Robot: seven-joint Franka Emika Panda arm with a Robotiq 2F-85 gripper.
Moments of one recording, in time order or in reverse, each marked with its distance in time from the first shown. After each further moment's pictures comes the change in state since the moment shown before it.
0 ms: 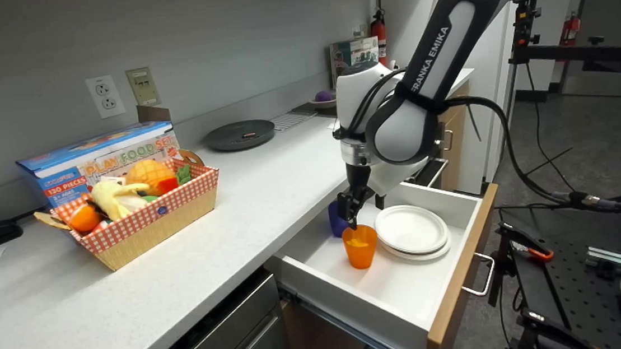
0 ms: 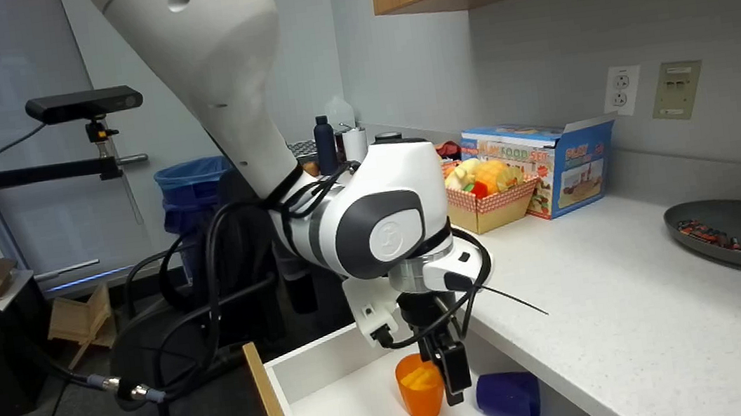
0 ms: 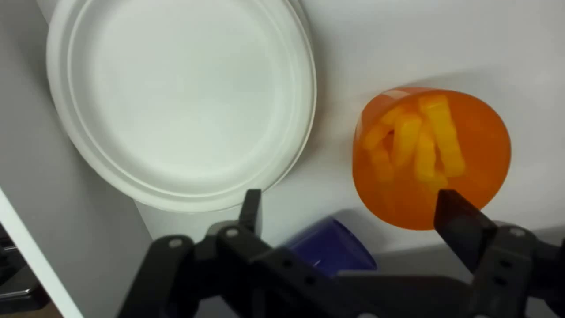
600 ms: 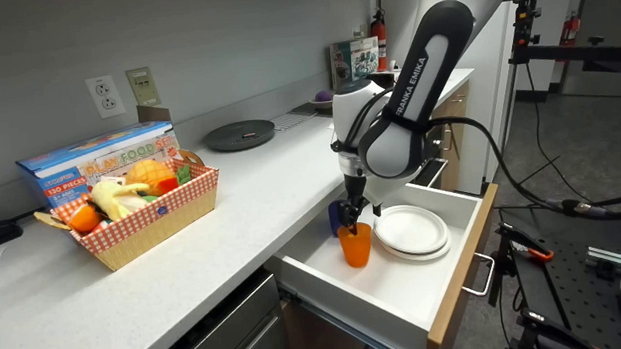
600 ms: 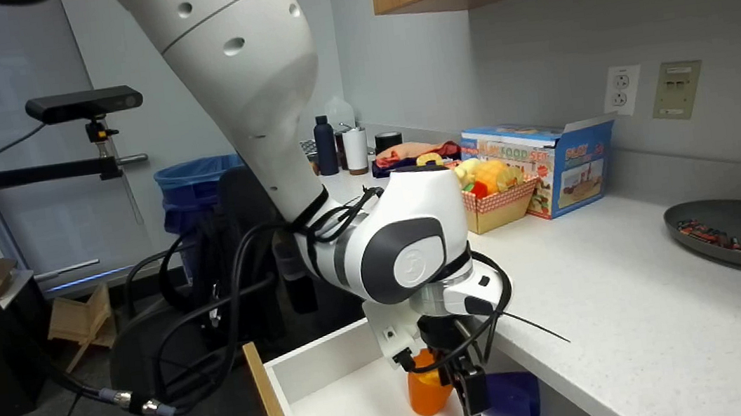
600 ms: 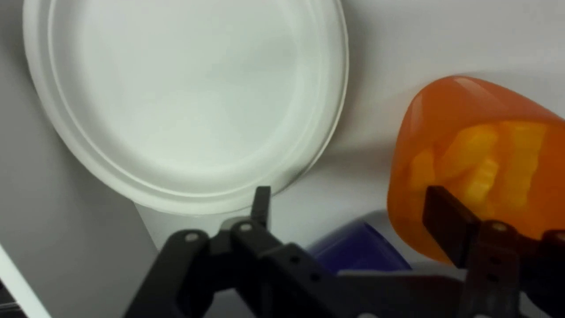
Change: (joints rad) arm 0.001 0.119 -0.028 0.072 0.005 0.029 0.000
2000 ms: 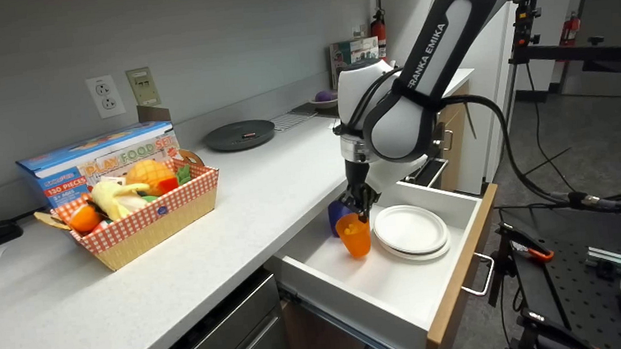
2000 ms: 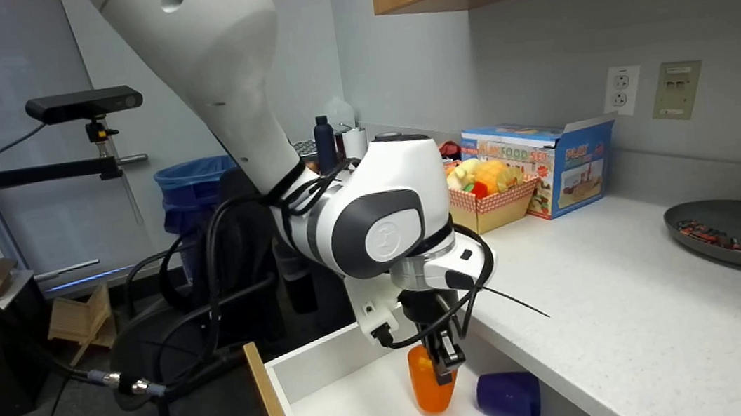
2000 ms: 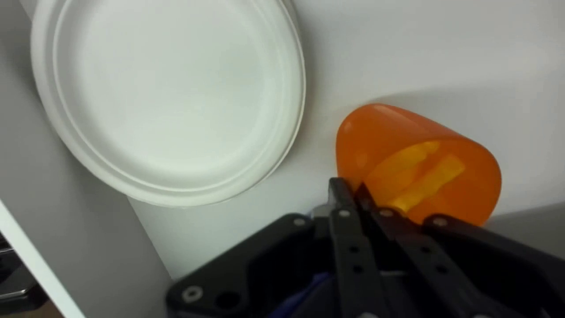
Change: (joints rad) arm 0.008 -0.135 0.021 -0.082 0.053 -0.007 -0.028
